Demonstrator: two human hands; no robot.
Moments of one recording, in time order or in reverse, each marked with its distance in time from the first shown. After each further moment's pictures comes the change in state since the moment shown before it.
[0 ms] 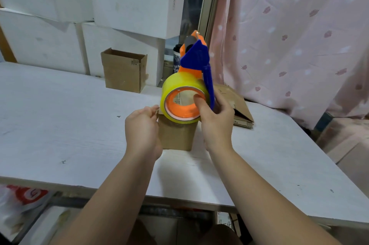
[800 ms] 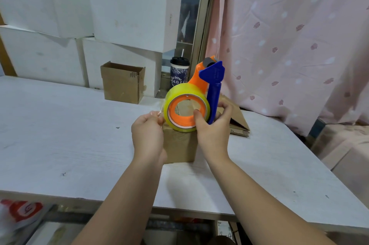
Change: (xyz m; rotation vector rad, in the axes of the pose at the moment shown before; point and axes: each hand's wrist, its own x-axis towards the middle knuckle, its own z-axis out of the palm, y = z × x) left_hand -0.009 0.006 0.015 0.058 0.016 0.013; right_hand -0.002 0.004 -0.005 -0.182 0.066 -0.058
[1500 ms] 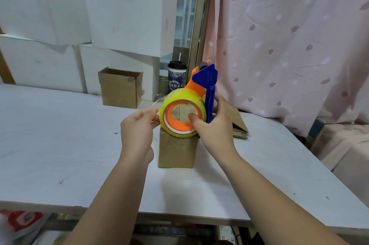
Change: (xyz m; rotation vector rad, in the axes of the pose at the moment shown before) left_hand 0.008 0.016 -0.008 0.041 -0.099 0.110; right_hand 0.017 -0.012 -0.013 -0.170 -0.154 0.013
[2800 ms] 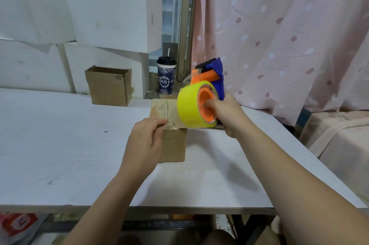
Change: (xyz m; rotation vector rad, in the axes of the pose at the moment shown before) left_hand -0.010 -0.044 -0.014 0.795 -0.296 0.695; right_hand 0.038 -0.004 -0.055 -0.027 -0.071 0.342
